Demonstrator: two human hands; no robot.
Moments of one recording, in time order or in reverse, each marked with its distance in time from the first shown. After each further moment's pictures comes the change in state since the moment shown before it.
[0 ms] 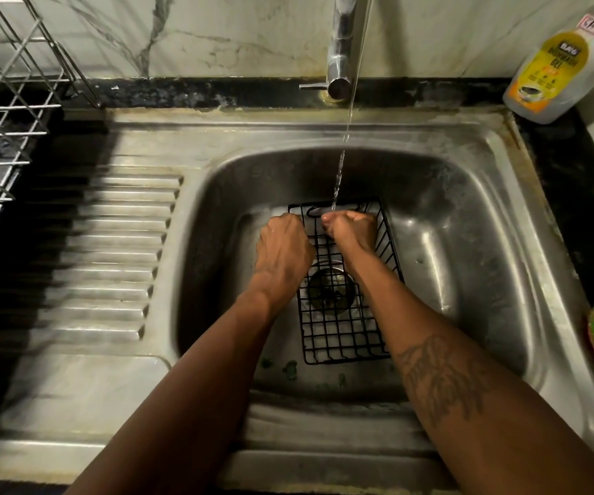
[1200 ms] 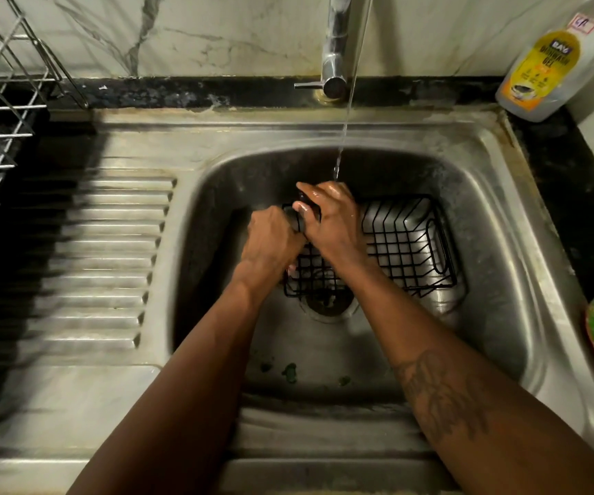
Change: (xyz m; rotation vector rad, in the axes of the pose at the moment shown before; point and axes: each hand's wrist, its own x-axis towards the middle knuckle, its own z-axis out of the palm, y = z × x) left_hand 0.026 -0.012 -0.008 -0.123 -0.127 0.003; right_hand -0.006 -0.011 0.011 -0.609 0.090 -0.958
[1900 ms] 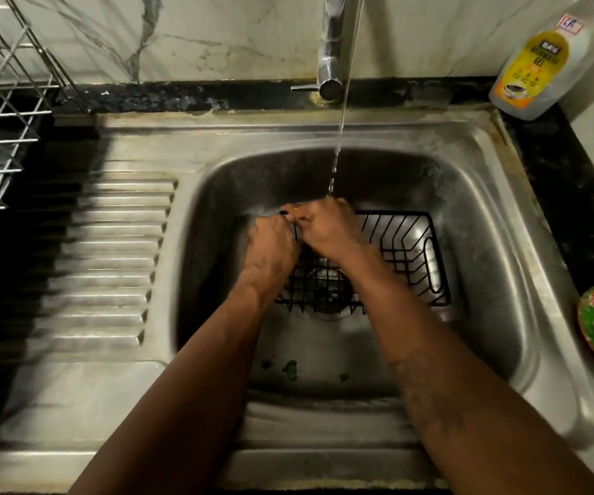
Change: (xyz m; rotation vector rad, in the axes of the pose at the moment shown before) left_hand -0.010 -0.003 0.008 0.046 0.095 -0.033; right_hand 0.005 -0.018 -0.032 -0.154 -0.446 -0.020
